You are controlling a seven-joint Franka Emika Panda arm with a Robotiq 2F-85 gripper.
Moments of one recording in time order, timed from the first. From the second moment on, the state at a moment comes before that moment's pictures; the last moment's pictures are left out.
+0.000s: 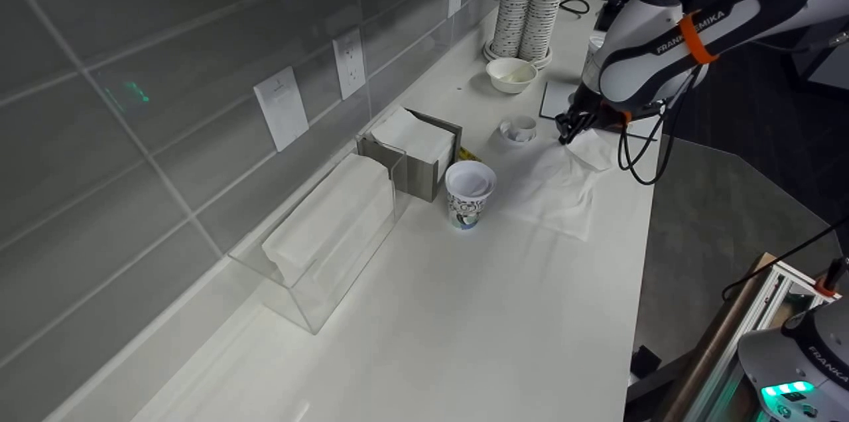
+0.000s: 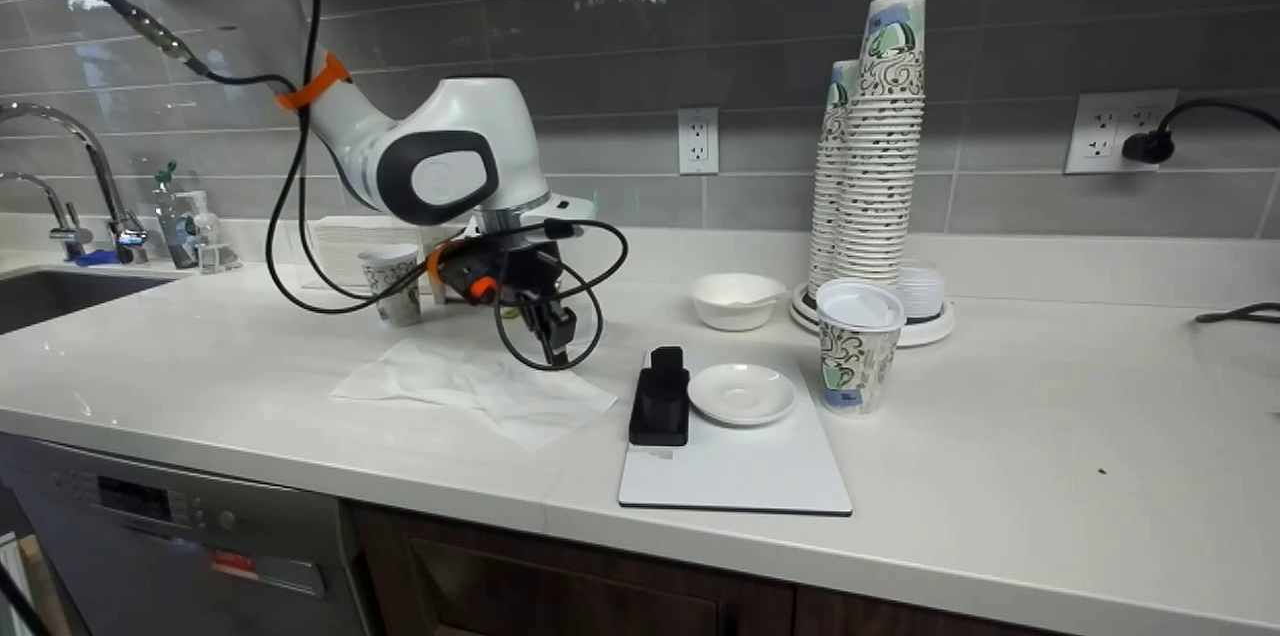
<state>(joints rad) -0.12 0.22 -0.08 -2.32 0.03 2.73 0.08</state>
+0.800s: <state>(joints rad) -0.12 0.22 -0.08 -2.32 0.03 2.73 0.08</state>
